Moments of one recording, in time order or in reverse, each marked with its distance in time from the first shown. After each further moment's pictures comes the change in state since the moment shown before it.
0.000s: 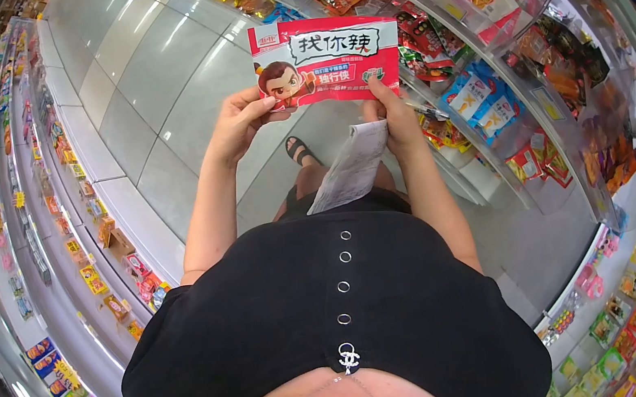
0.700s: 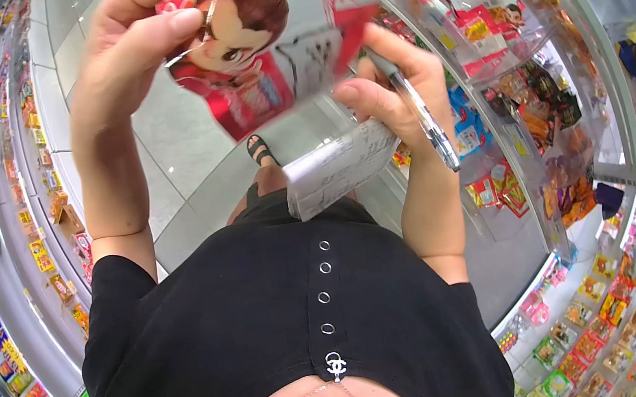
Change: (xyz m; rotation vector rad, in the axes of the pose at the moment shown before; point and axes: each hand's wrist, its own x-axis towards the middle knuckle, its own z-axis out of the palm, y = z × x) left_hand -0.030 0.175 0.043 0.132 -0.186 0.369; right_hand -0.022 -0.134 0.107 -0.676 -0.260 -0.346
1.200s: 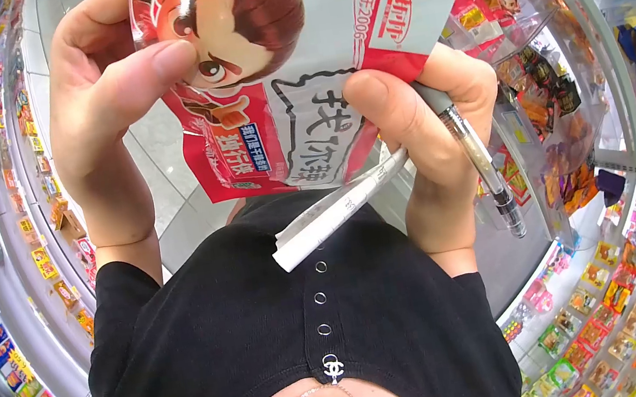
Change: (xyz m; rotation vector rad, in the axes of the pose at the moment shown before) left_hand -0.011 0.021 0.052 -0.046 0.242 0.058; right_hand -0.024 -0.047 0.034 0.074 0.349 -0.171
